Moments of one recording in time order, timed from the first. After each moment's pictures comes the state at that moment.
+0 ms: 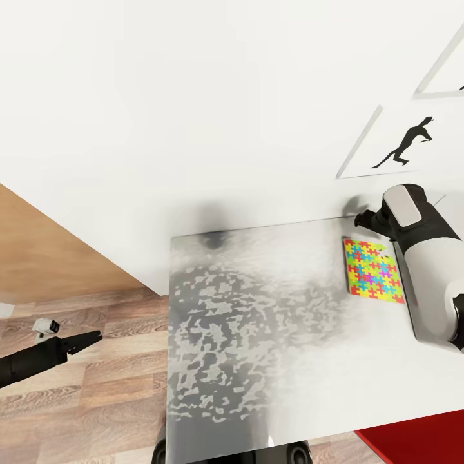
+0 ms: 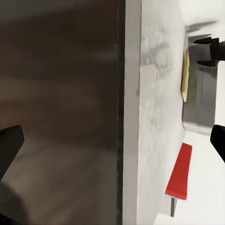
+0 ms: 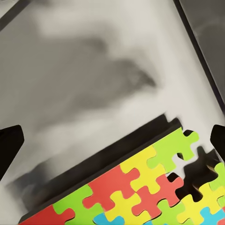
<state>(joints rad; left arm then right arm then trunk) -0.36 0.56 0.25 -1.05 0.54 0.82 -1.32 -1.44 -0.28 0.05 -0.59 -0.83 0.85 -0.79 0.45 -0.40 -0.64</state>
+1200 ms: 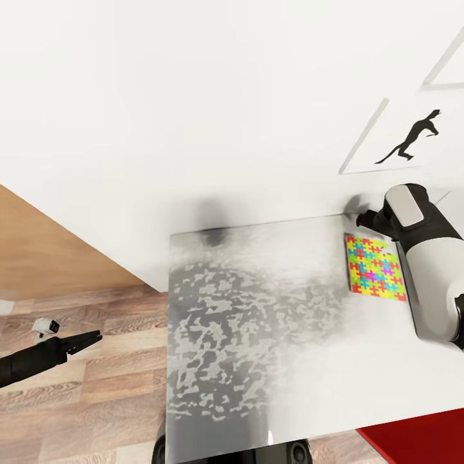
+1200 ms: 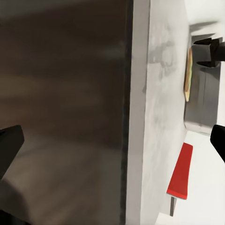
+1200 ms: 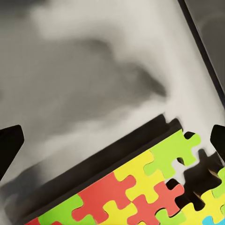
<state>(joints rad) -0.36 0.56 0.25 -1.05 0.54 0.82 -1.32 -1.44 -0.29 0.05 -0.59 -0.83 0.85 -0.79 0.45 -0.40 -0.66</state>
